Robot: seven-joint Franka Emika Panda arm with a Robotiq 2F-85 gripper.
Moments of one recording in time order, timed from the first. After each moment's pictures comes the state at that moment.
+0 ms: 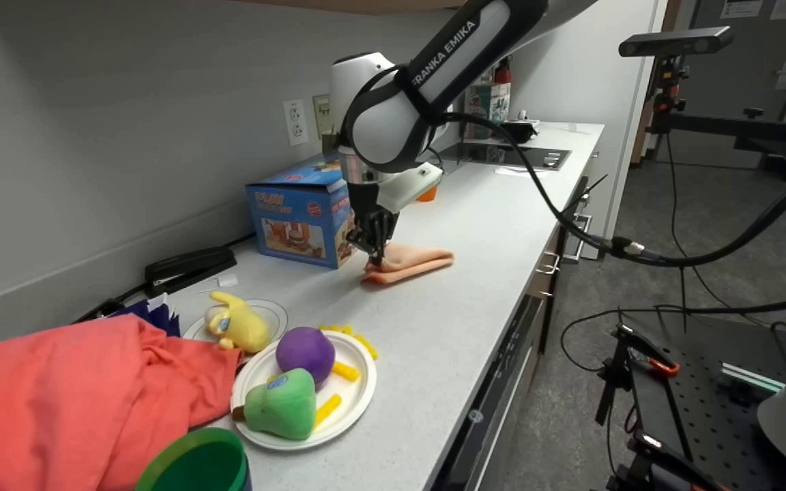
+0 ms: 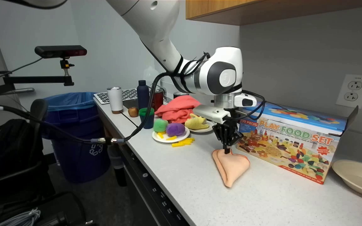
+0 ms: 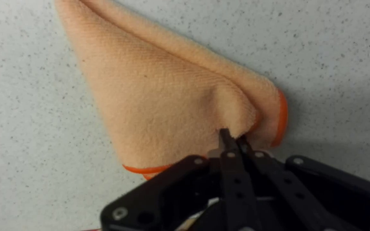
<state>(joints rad) -0.03 0.49 -0.07 -1.80 -0.09 2.32 0.19</state>
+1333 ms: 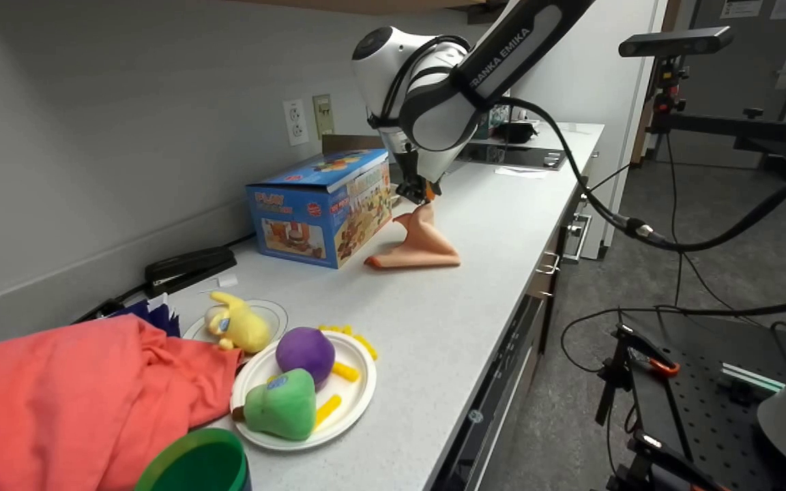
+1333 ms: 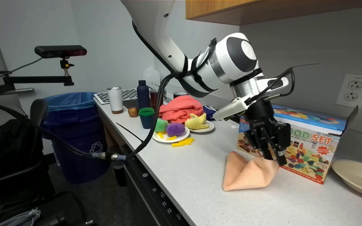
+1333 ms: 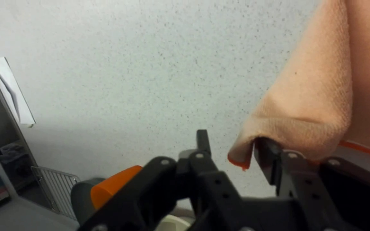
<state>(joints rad) 0.01 0.39 -0.24 -1.84 -0.60 2.18 0.52</state>
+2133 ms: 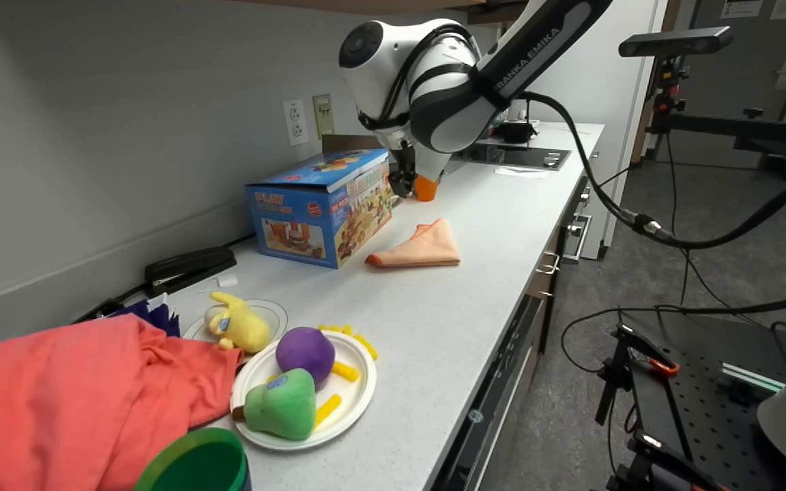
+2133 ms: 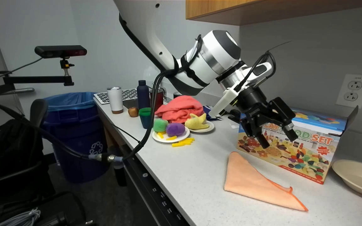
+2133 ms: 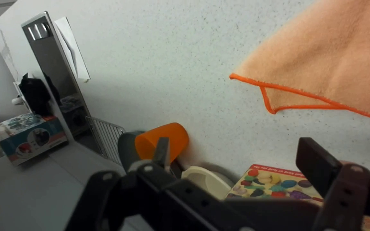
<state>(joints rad) 0.05 0.34 -0.22 -1.87 -0.87 2.14 0.69</state>
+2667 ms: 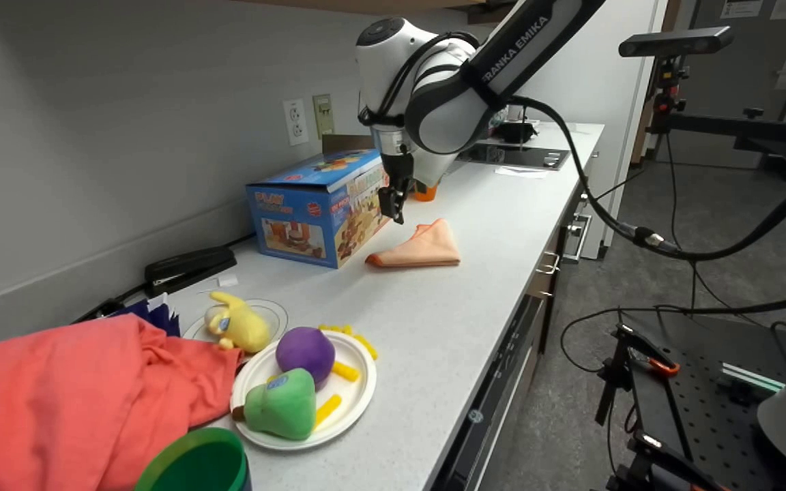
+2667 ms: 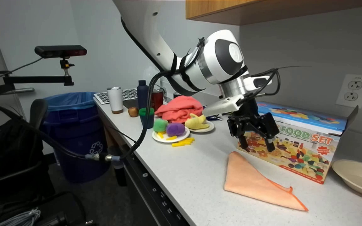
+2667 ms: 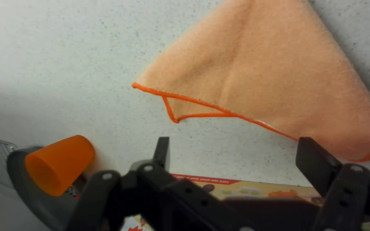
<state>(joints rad) -0.04 0.34 -0.14 -1.92 -0.56 2.34 0.43</state>
